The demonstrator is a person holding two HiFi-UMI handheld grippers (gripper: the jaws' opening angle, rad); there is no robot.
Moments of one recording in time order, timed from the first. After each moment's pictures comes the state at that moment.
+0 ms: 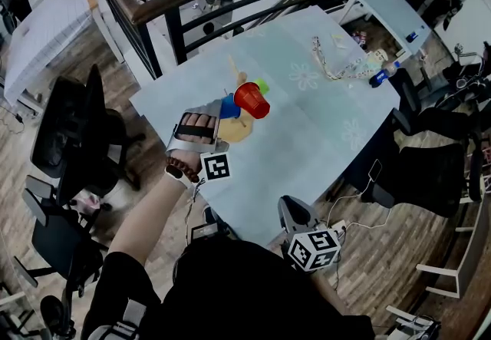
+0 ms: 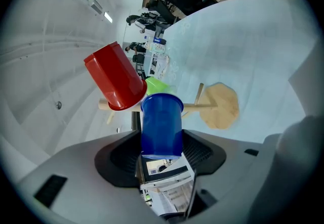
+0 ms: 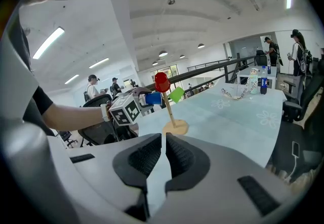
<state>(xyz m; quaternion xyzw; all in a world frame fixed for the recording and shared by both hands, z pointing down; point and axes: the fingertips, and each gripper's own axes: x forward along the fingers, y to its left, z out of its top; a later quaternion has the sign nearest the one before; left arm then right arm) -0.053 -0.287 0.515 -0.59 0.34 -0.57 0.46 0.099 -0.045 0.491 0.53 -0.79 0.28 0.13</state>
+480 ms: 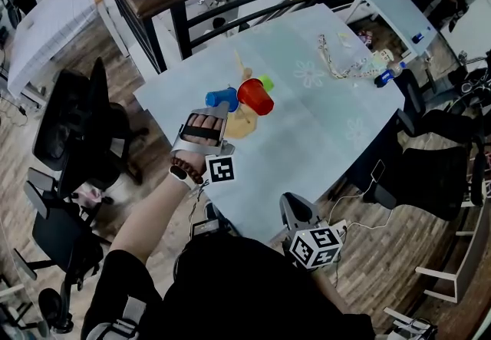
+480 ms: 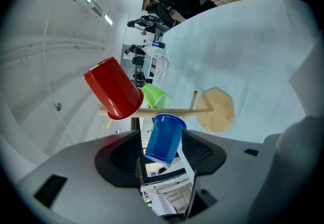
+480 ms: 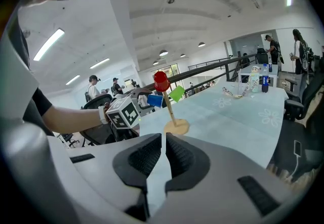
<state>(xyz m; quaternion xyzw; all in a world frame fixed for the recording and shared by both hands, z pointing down) -0.042 -0.270 0.521 -0.60 0.33 -0.56 0.46 0.099 -0.047 0.495 0.52 -0.79 0.29 0.13</state>
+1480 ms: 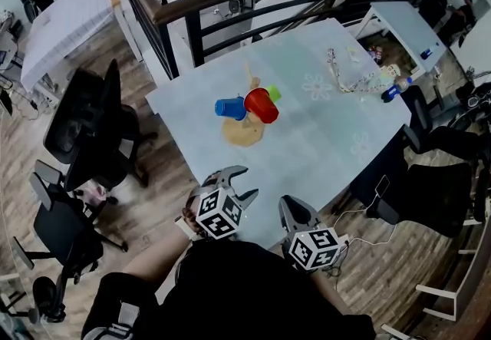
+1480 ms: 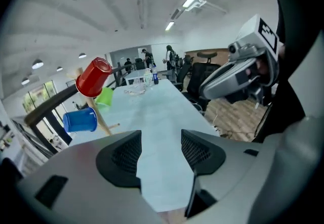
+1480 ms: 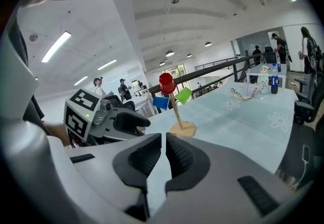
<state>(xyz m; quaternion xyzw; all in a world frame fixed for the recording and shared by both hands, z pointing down) 0.021 -0.098 0.527 -0.91 0.23 -0.35 -0.03 0.091 -0.054 0.487 0.49 -0.81 0.28 0.13</state>
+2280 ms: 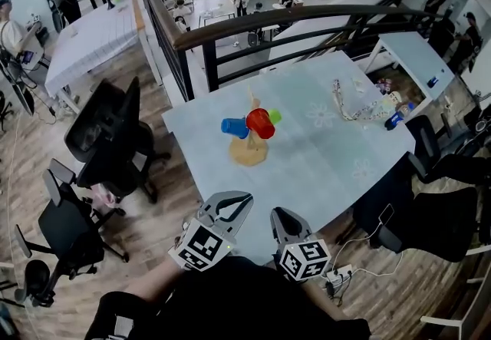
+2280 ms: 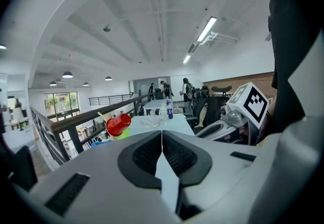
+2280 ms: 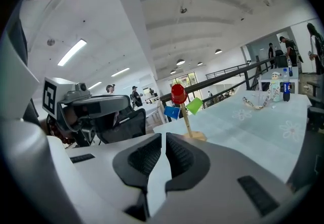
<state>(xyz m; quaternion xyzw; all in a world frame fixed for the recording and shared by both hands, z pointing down) 0.021 -0.051 0.383 -0.92 0.35 -0.17 -0.01 0.086 -0.039 0.458 0.45 -0.86 0.24 0.08</state>
